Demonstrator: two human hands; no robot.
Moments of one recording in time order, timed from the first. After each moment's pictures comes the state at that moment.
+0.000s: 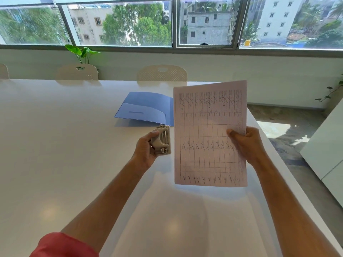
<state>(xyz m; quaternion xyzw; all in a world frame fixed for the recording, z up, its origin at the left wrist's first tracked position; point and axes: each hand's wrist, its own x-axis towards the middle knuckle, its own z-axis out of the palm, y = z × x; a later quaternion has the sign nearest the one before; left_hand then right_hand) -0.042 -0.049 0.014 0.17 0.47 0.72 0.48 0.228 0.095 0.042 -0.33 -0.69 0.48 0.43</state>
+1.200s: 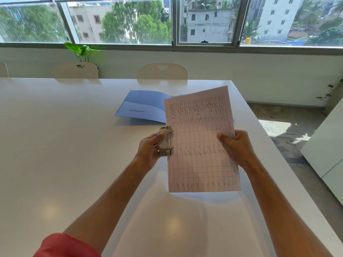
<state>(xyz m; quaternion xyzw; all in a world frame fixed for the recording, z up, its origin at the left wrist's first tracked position) -0.041 -0.052 0.005 0.22 0.47 0.70 0.48 0.205 0.077 0.032 -0.38 -0.71 0.46 0.38</state>
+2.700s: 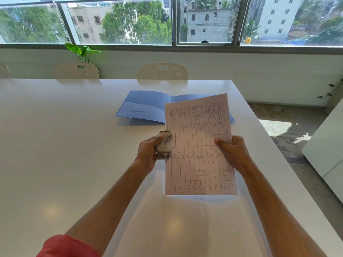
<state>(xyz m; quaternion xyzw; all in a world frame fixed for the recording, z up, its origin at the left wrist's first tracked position) -0.040 -0.054 -0.002 0.23 0.53 0.69 0.43 0.200 0.076 0.013 -0.37 -0.67 0.53 0.36</state>
